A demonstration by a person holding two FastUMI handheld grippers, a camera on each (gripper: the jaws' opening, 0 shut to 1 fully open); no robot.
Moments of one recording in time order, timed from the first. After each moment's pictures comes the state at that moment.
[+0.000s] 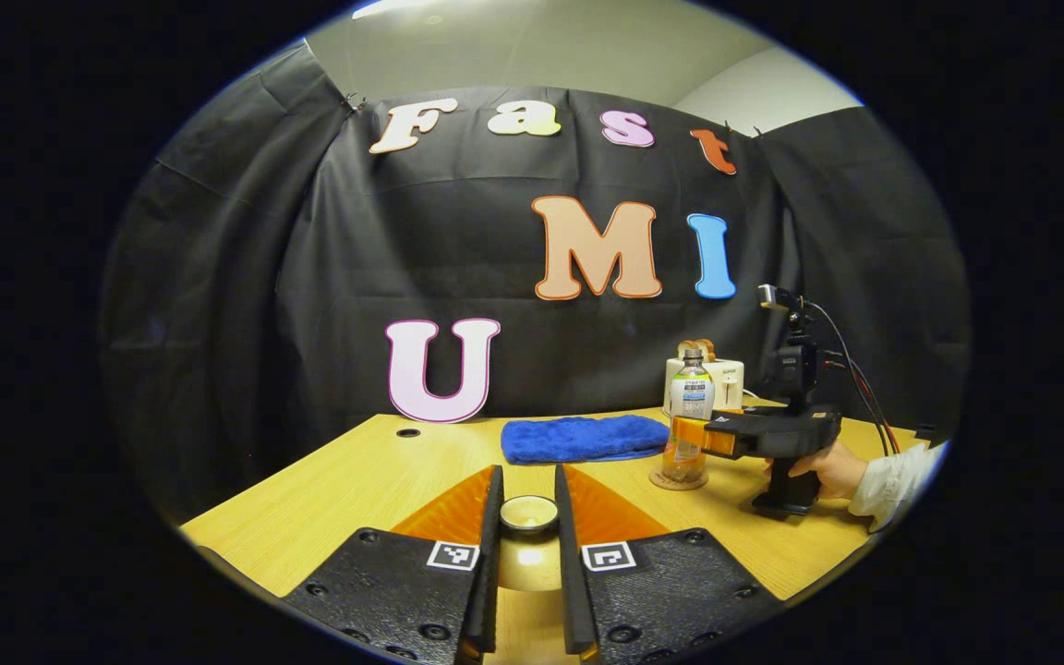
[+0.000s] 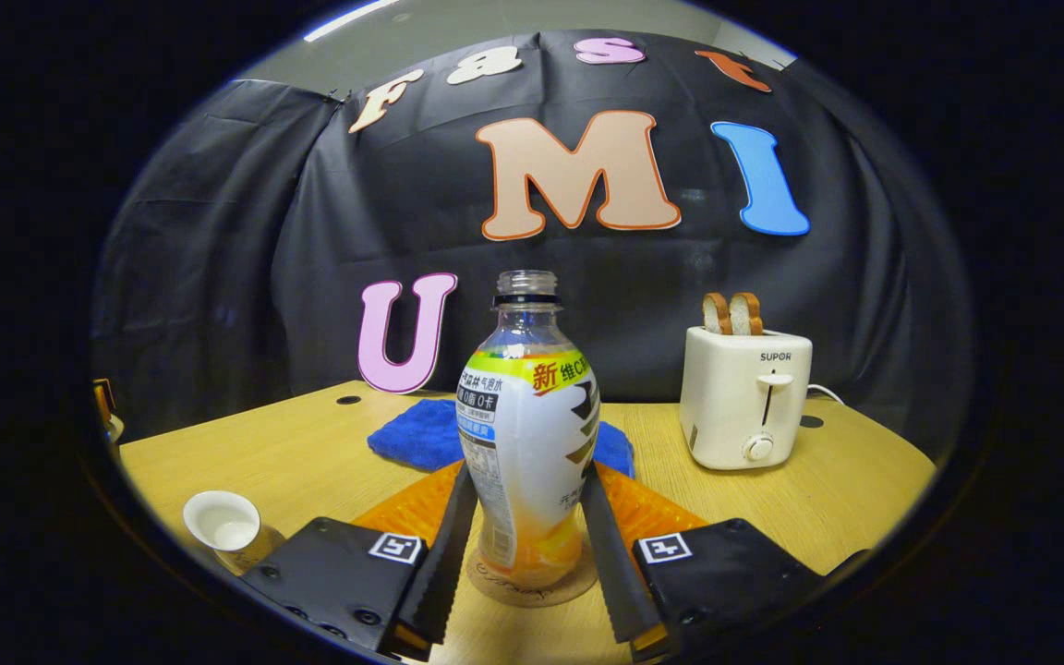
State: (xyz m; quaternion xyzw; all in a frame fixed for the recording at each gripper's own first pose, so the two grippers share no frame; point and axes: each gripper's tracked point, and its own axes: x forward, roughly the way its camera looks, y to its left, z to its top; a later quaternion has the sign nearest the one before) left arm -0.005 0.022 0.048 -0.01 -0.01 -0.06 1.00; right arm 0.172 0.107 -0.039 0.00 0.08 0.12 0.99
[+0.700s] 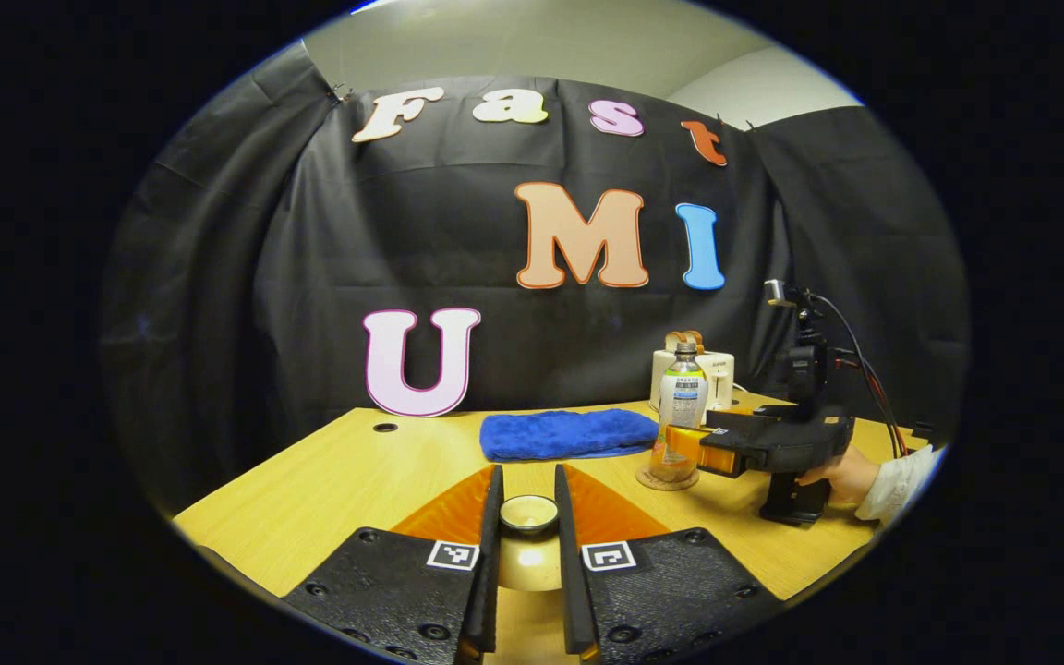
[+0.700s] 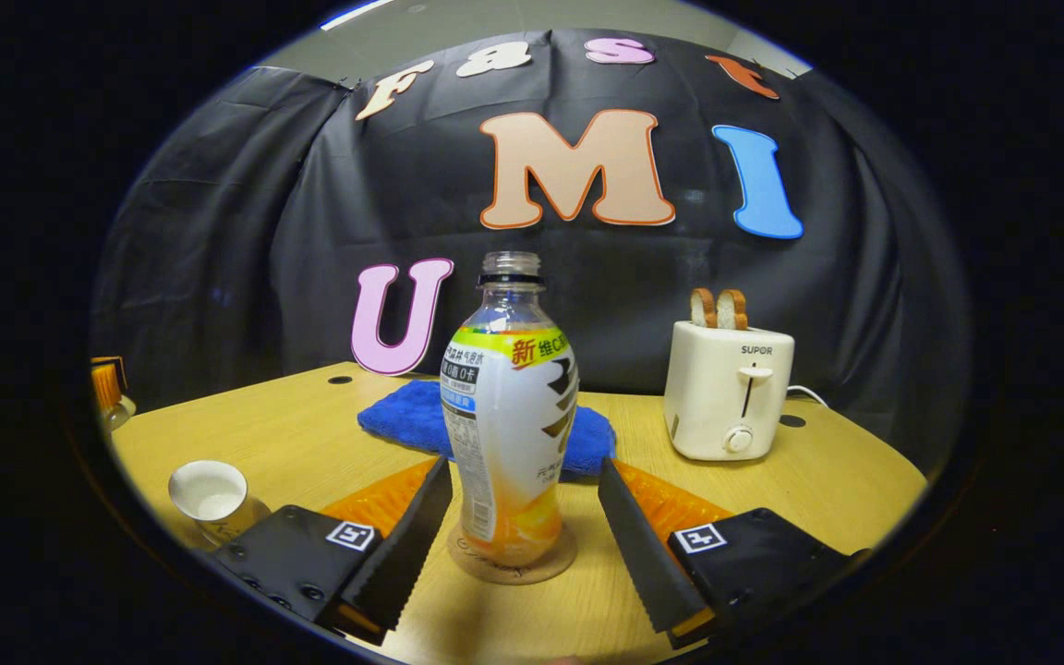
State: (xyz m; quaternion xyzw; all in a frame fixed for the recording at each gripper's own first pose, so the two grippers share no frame) left arm 0.023 -0.004 0.038 -0.01 0.01 -0.09 1.00; right arm 0.157 0.084 -0.036 -0.02 0.08 0.10 0.99
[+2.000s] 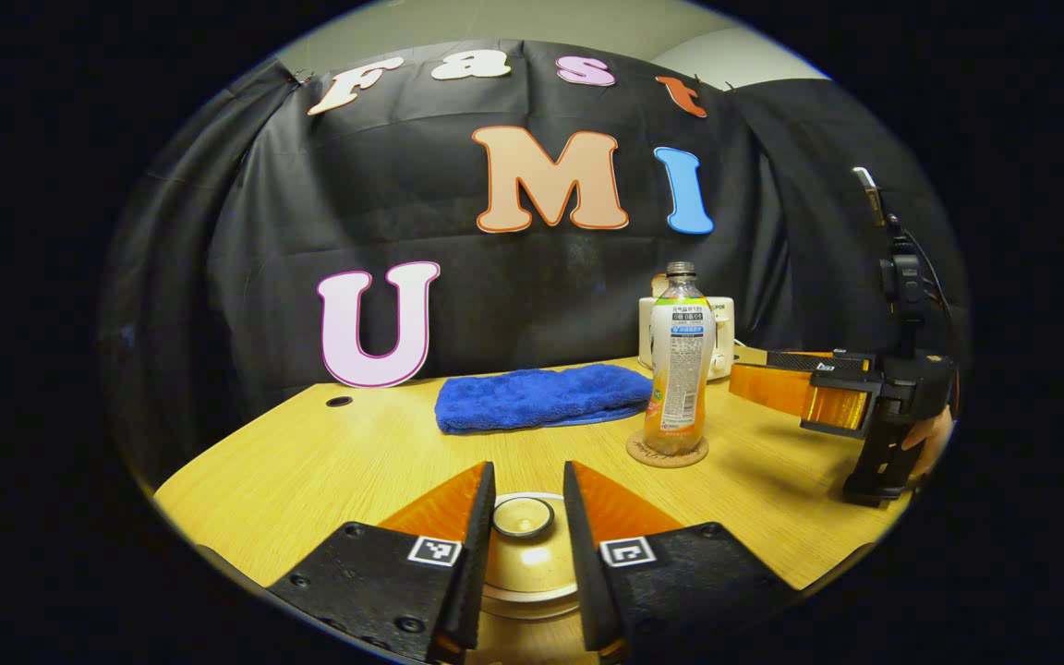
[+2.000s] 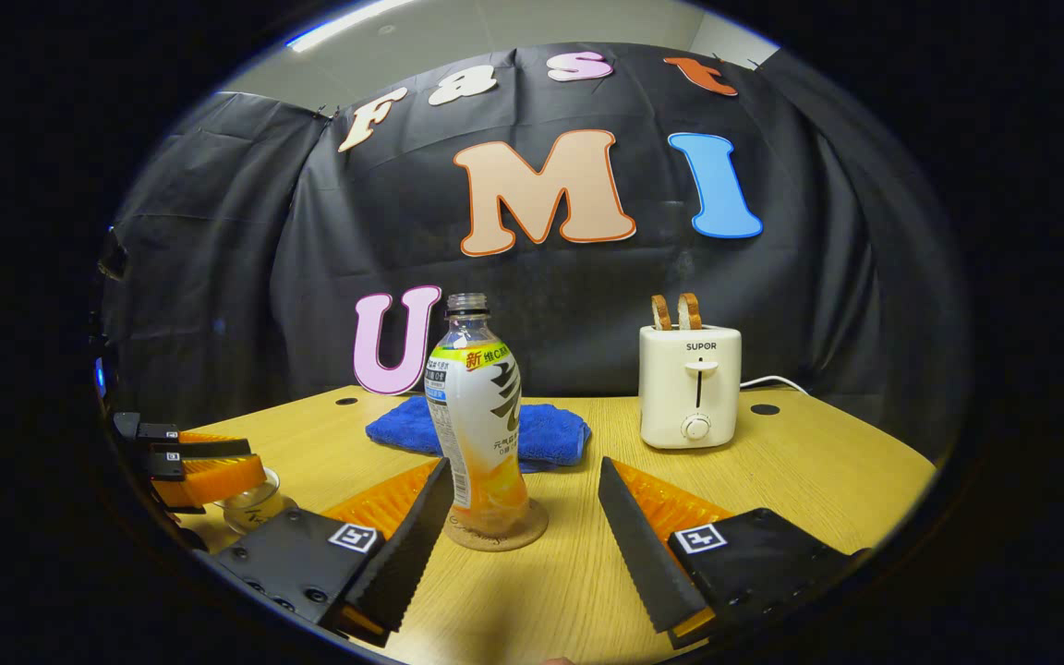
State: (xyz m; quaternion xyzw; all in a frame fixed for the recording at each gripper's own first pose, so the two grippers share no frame) left arm 0.082 -0.053 -0.027 0.02 0.06 -0.11 0.99; right arm 0.112 0.050 -0.018 0.02 0.06 0.10 0.99
